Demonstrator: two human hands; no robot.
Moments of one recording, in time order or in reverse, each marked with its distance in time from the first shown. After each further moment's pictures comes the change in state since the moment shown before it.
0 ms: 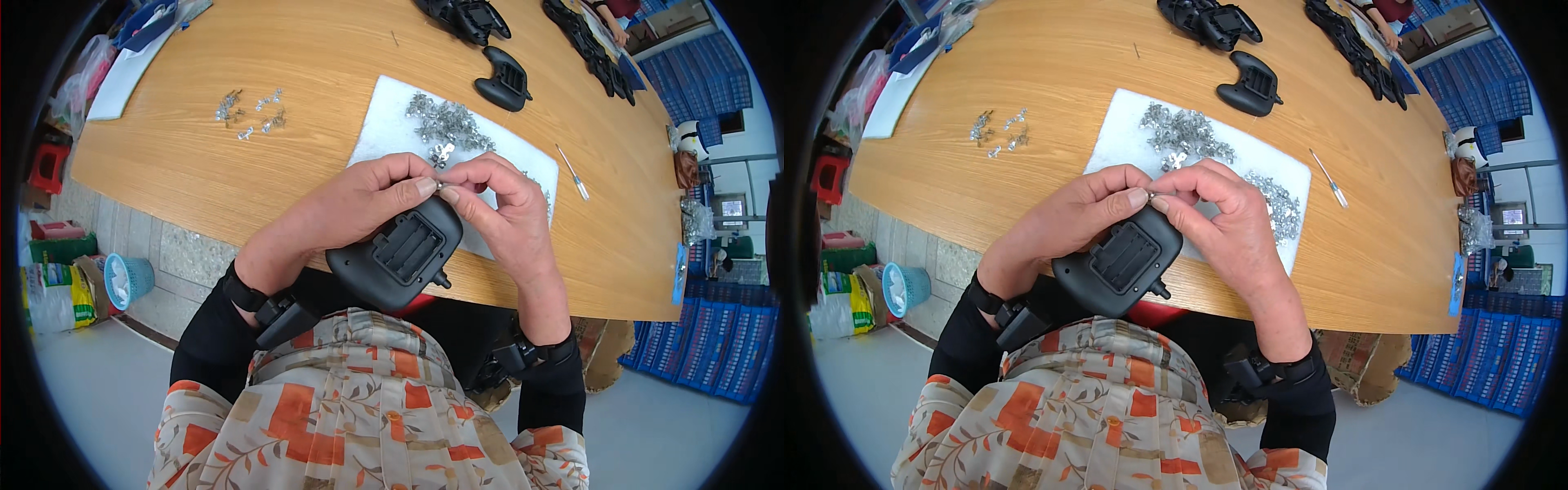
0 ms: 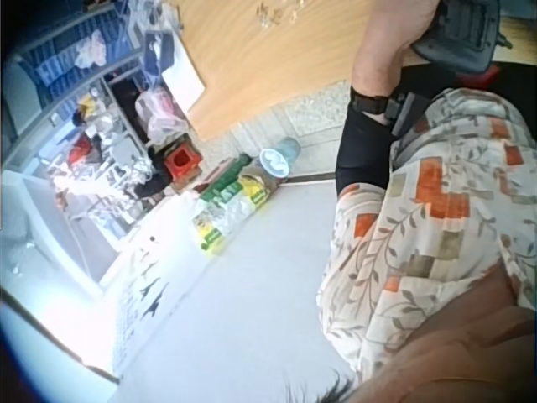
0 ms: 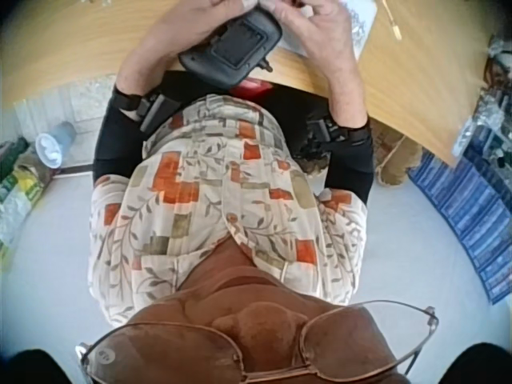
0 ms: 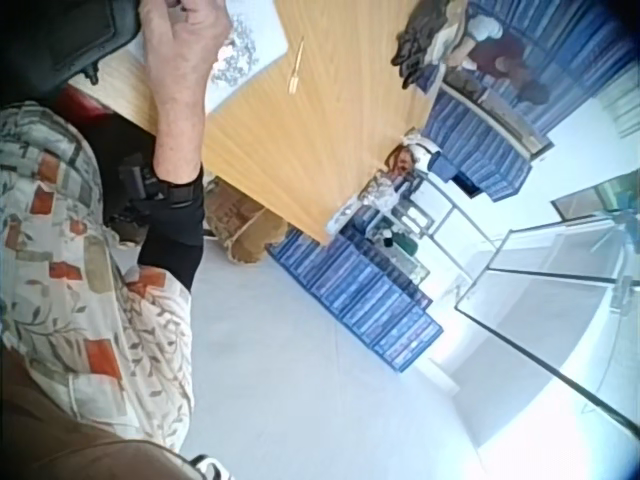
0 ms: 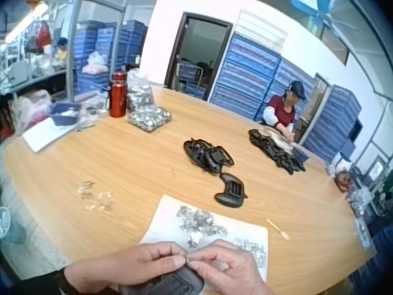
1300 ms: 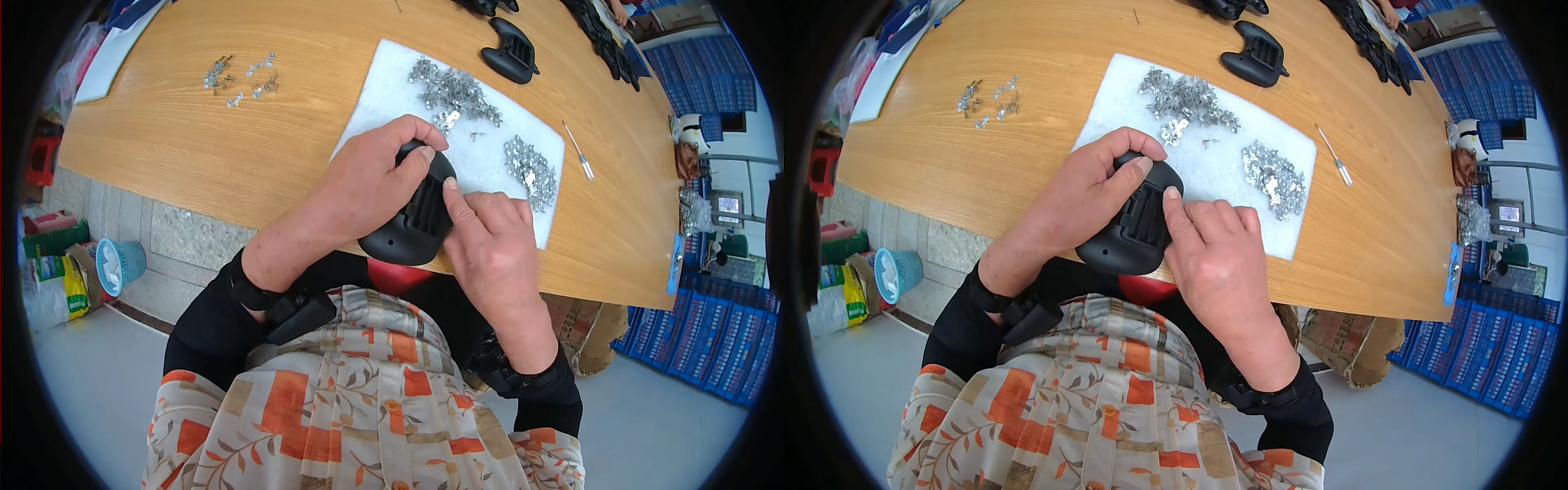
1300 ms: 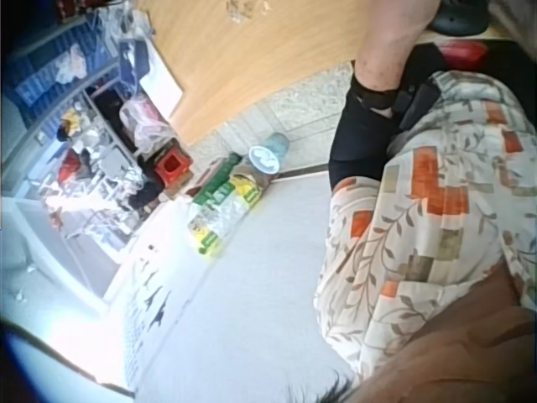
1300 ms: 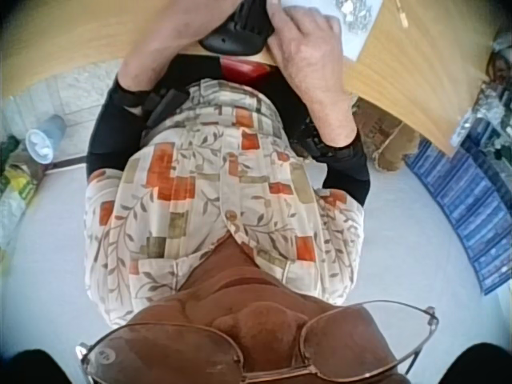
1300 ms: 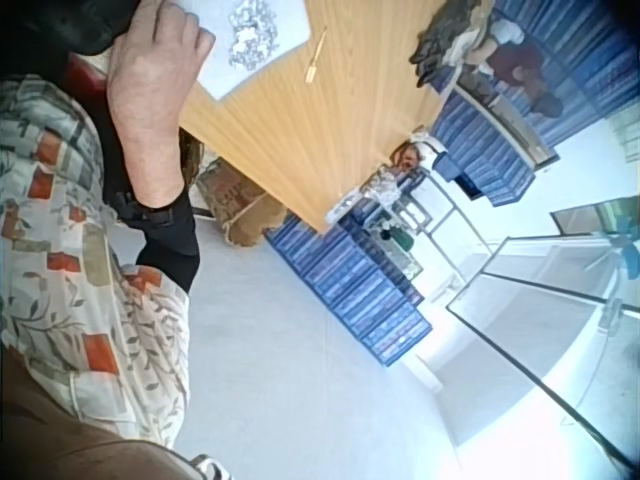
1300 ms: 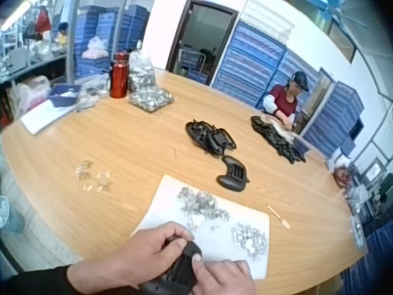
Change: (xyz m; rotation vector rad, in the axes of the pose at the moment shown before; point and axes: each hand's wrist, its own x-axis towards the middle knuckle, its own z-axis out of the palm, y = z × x) left_hand 0.005 -0.019 0.012 0.511 0.276 0.185; right_hand -0.062 -0.002 0.020 -0.863 -0.028 -0.248
